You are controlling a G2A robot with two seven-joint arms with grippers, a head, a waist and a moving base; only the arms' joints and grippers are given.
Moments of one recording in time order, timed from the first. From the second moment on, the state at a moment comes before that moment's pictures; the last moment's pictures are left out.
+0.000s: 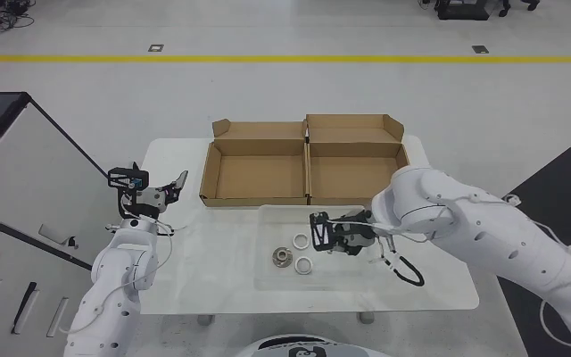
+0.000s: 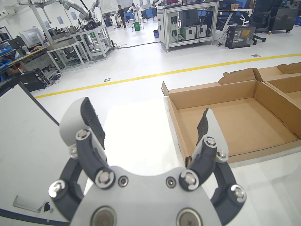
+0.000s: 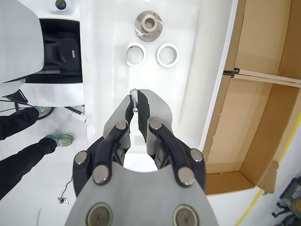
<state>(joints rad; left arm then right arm) 1.73 -1.15 -1.60 -1.80 1.33 0.00 0.00 -0.71 -0.70 0.51 -1.97 -0.43 -0.66 1.16</state>
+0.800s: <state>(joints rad) 1.73 -1.15 -1.60 -1.80 1.33 0.00 0.00 -0.58 -0.62 0.57 -1.85 -0.35 -1.01 0.80</state>
